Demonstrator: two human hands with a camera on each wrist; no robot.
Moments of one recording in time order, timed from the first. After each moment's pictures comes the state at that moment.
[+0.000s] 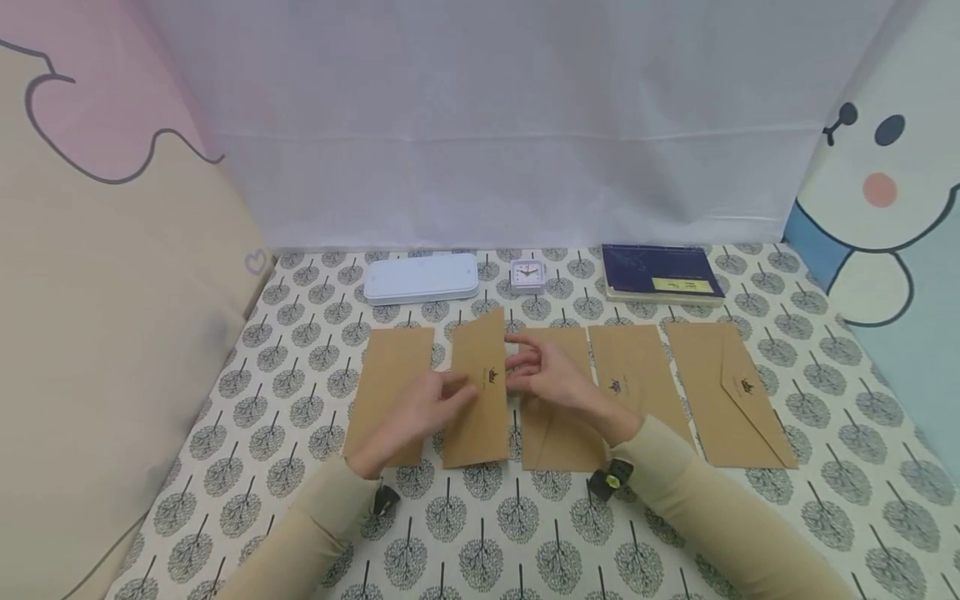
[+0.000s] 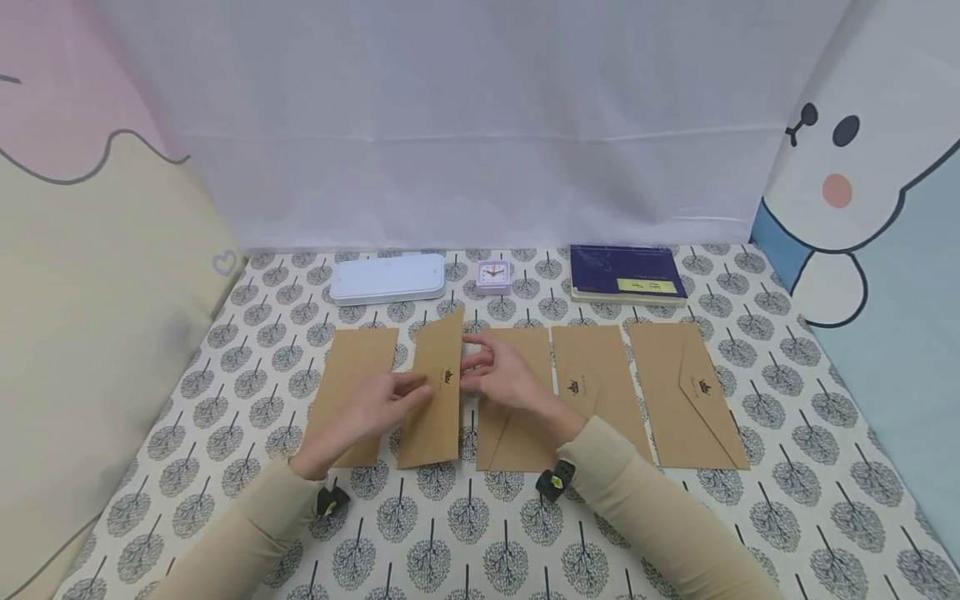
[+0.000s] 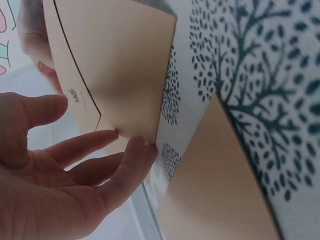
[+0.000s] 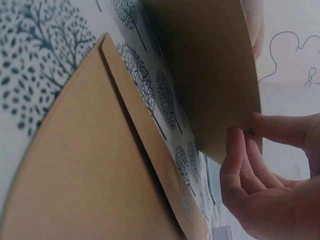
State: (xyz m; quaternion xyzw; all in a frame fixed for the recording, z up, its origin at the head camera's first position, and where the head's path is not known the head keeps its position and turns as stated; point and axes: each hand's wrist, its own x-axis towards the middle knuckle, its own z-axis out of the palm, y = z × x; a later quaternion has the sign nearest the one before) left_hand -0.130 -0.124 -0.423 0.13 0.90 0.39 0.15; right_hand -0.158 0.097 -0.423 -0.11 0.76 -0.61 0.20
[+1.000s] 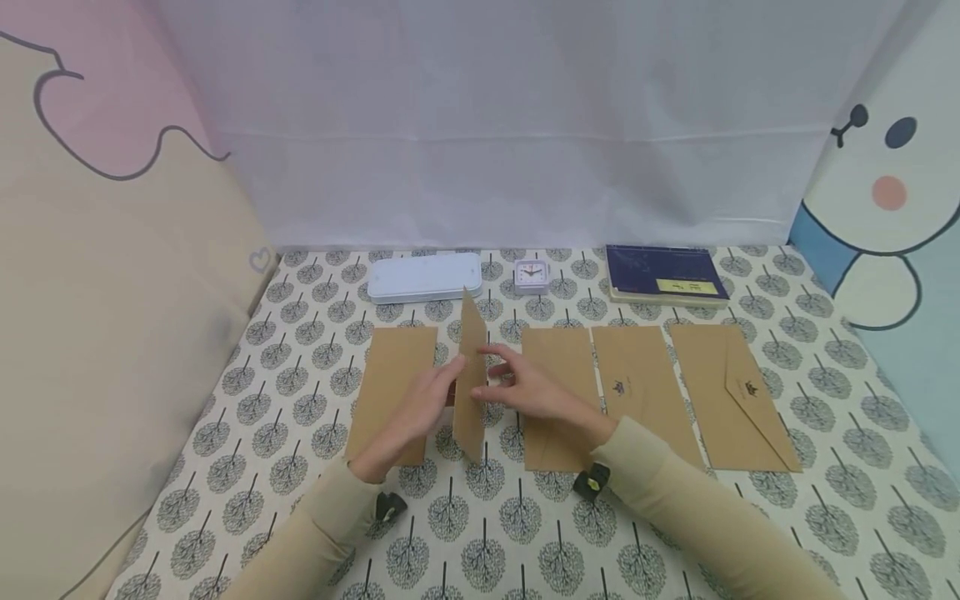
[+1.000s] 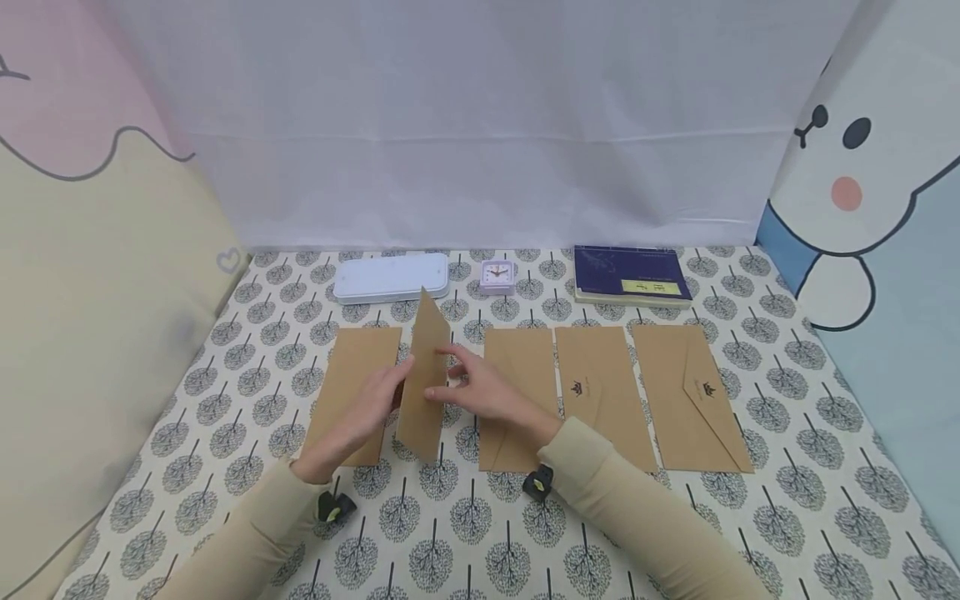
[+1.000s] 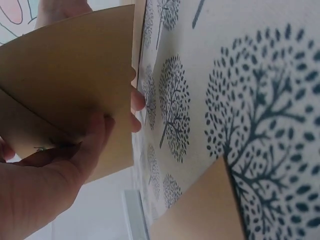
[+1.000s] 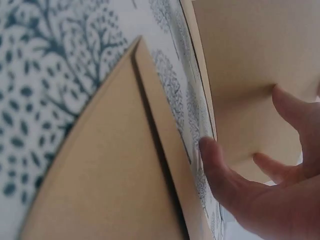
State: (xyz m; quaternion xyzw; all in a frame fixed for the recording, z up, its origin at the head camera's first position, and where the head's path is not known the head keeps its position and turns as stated) left_hand -0.121 -0.124 -0.414 0.06 0.82 0.55 0.13; right_hand -0.155 0.068 -0.438 -0.18 0.81 -0.52 0.21
